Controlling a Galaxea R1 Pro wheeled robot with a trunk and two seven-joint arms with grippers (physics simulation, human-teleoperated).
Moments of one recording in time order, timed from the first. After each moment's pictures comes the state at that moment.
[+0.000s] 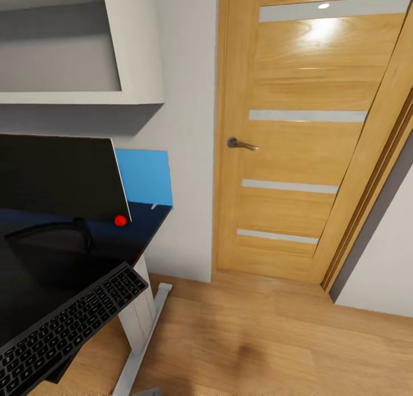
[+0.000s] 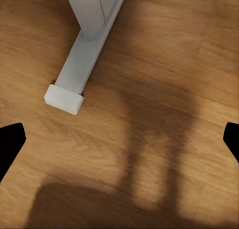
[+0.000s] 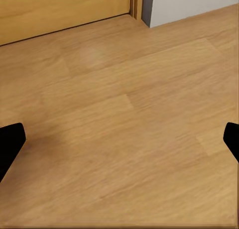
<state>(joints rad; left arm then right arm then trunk) -0.37 -0.06 -1.37 -0.19 1.39 -0.38 0.41 -0.16 -0.04 -0.20 -0.28 -0.32 -0.70 -0.08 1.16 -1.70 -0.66</state>
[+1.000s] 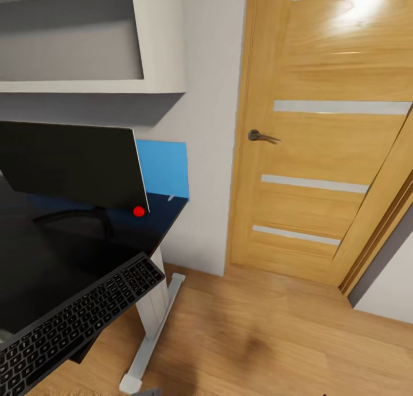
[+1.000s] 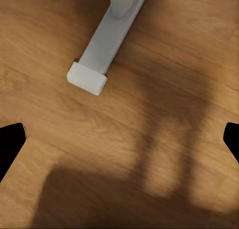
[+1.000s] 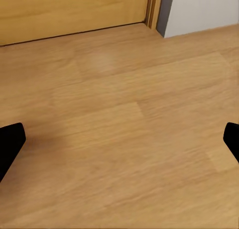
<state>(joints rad) -0.37 -0.05 -1.37 -0.19 1.39 -0.38 0.41 -0.16 -0.06 -0.20 -0.28 -0.32 -0.75 -0.08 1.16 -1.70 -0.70</state>
